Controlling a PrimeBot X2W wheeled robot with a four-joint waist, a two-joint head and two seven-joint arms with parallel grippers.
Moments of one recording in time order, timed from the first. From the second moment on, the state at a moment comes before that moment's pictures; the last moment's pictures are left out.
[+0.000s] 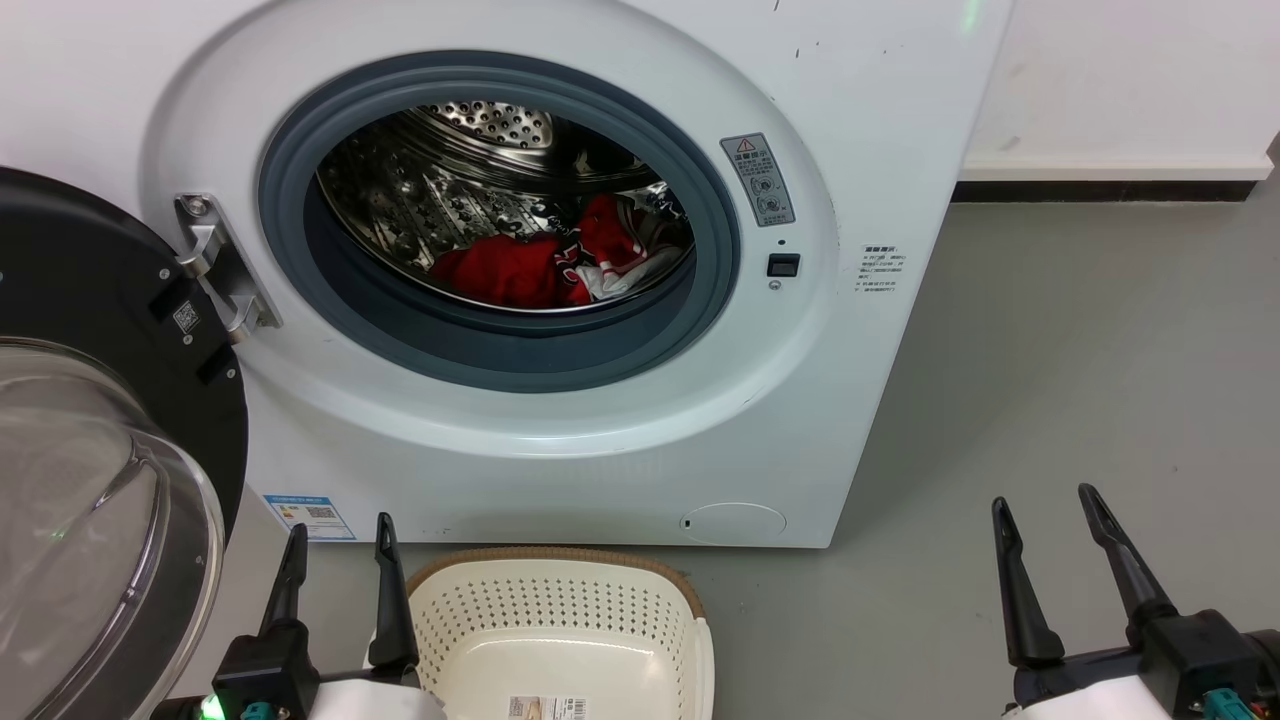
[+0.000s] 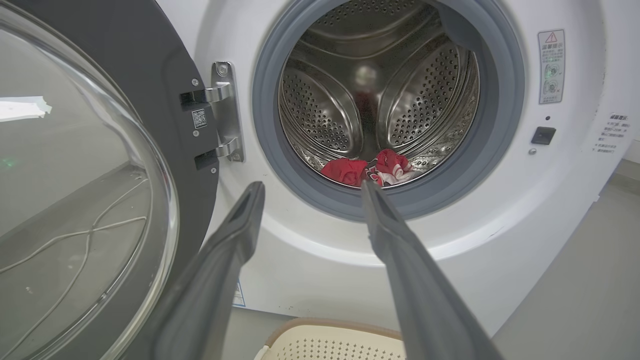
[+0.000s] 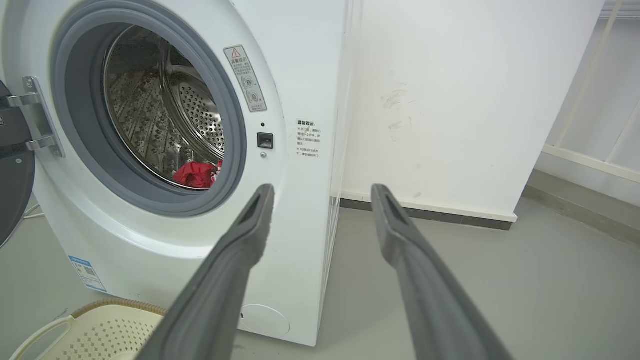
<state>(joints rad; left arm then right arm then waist) 0.09 0.05 -0.01 0.03 -0.11 0.09 -0.26 0.12 -0.05 -0.01 -0.03 -0.03 0.13 -0.26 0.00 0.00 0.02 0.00</state>
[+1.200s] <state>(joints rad) -0.84 0.23 0.01 0.79 -0.05 -0.08 -0.25 -0.09 -0.05 0.02 -0.09 0.00 0.13 -0.26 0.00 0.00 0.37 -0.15</state>
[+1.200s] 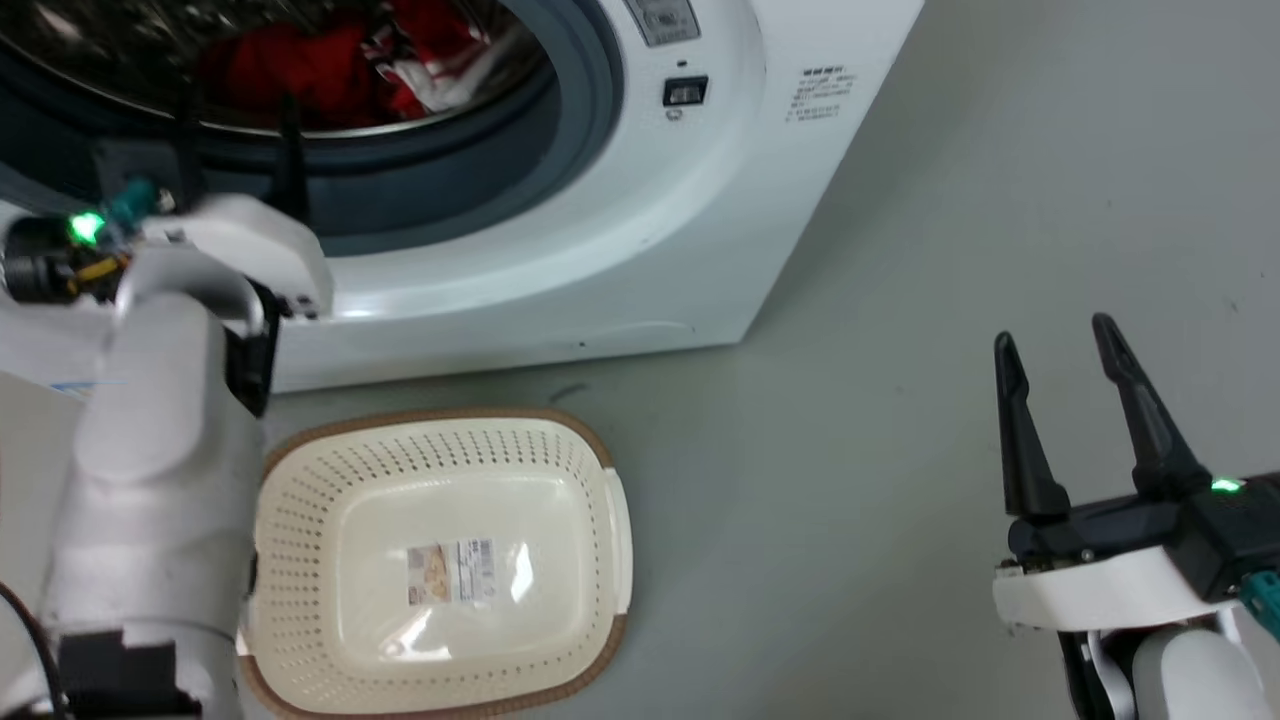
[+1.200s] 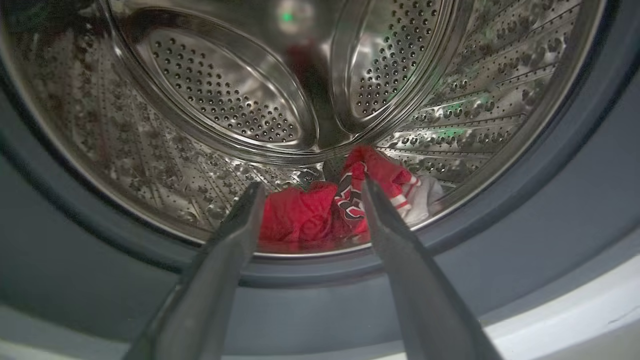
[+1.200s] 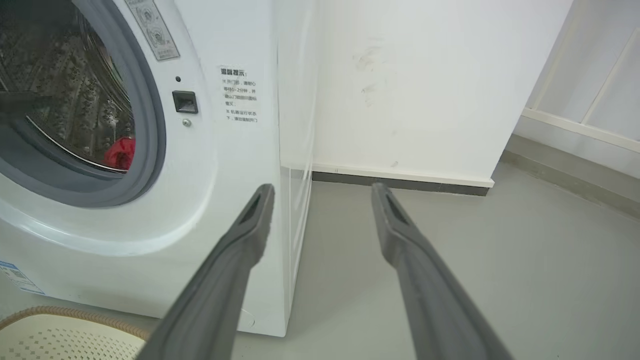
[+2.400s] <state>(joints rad) -1.60 0.43 -0.22 1.18 0.01 -0.13 0.33 -0.28 -0.05 0.02 -0.14 0.12 0.13 -0.26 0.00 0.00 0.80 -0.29</state>
